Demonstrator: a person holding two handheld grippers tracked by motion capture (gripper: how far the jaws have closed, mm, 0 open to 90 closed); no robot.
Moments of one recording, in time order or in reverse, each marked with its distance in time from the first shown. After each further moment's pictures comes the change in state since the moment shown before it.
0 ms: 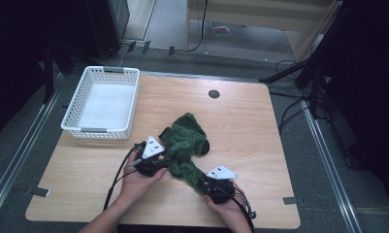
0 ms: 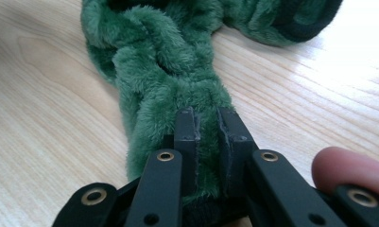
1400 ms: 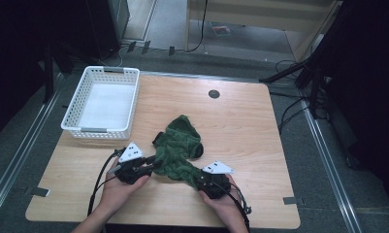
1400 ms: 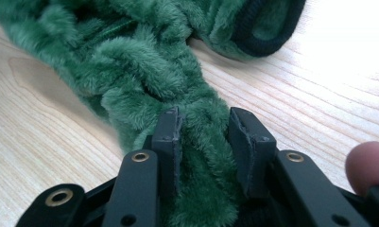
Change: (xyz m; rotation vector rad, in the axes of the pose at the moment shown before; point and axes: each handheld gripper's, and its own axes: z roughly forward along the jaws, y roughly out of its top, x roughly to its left) left arm 0.011 -0.030 -0.037 0.066 -0.032 -0.039; right arm 0.004 0.013 0.010 0.007 -0.019 0.029
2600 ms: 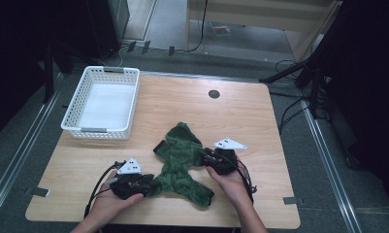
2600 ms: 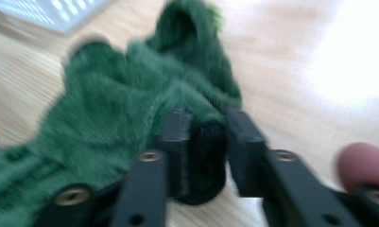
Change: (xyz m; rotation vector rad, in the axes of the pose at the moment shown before) left arm -0.005 -0.018 -0.006 0.112 -0.139 -0.005; right arm -0.046 0.050 -0.001 -0.105 0.063 0.059
